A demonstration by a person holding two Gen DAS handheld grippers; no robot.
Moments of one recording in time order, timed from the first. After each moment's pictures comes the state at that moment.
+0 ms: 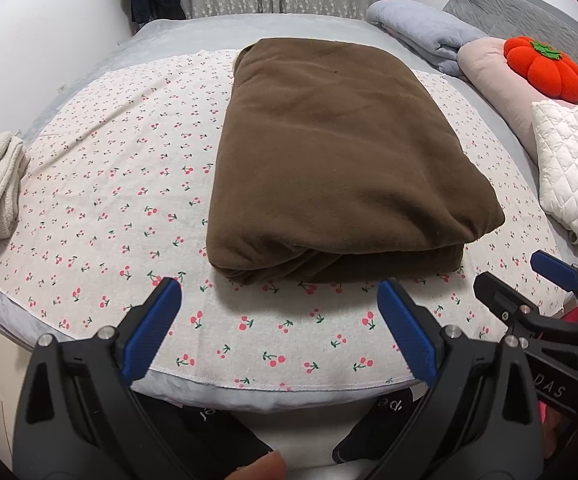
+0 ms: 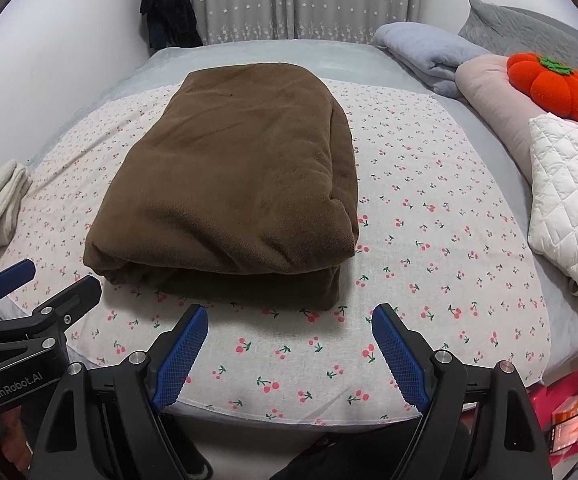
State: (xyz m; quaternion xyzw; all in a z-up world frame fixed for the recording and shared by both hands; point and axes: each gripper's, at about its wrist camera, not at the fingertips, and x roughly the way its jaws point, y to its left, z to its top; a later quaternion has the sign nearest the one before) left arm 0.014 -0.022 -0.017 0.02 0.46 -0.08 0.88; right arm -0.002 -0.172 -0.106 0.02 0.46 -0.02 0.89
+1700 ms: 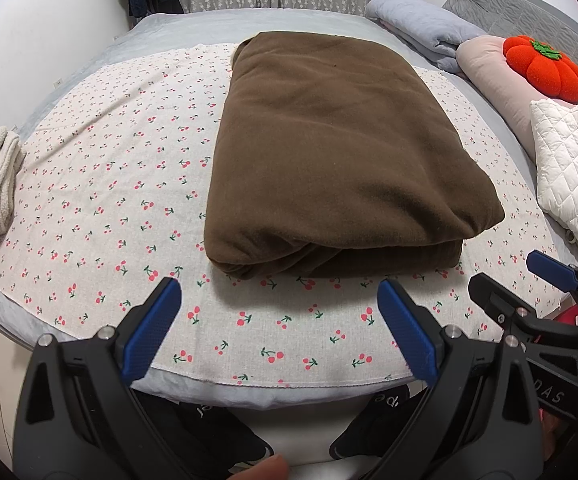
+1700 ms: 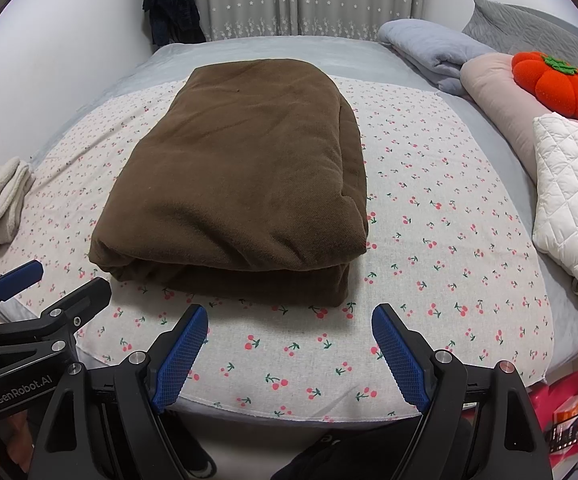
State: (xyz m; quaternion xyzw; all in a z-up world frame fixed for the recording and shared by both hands) left arm 0.015 -0.022 -0.020 0.02 0.47 -0.09 0.88; right arm -0.001 -0.167 -0.106 0.02 0.47 -0.01 0.88
